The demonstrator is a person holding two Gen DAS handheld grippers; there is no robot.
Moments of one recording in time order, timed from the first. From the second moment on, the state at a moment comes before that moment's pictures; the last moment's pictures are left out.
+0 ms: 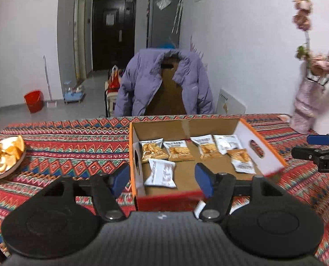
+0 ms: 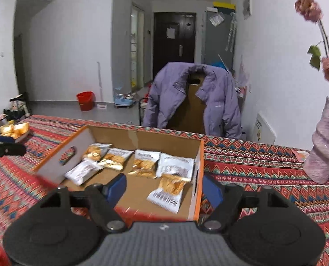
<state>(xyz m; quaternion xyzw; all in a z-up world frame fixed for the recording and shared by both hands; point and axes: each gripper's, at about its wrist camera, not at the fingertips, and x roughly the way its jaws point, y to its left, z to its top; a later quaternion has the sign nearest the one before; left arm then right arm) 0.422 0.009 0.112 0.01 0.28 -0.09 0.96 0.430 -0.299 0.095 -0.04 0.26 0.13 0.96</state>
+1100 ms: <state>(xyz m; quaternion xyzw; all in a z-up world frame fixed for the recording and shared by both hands) 0.101 0.013 0.066 0.02 0.18 0.00 0.98 0.105 -0.299 0.037 -0.03 0.17 0.11 0.98</state>
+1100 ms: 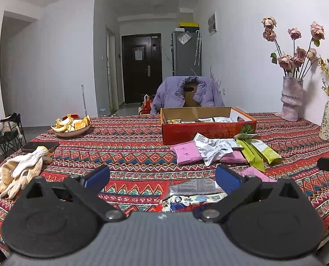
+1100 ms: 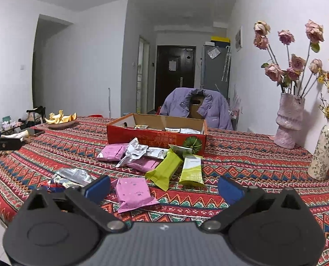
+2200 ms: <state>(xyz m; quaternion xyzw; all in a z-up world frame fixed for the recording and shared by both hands) 0.239 -0.008 0.026 0.02 0.28 -0.05 0.96 0.248 -0.244 -0.033 0.00 0.32 0.21 0.92</state>
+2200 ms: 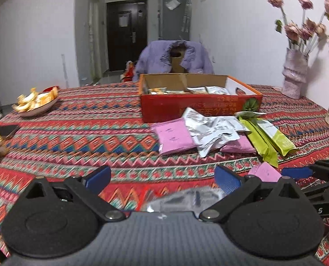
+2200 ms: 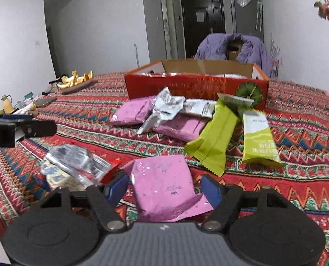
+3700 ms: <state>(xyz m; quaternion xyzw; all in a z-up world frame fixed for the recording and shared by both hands) 0.240 -0.030 0.069 -0.04 0.26 -0.13 0.96 0.223 -0.294 0.027 0.04 0.26 0.17 0.95</state>
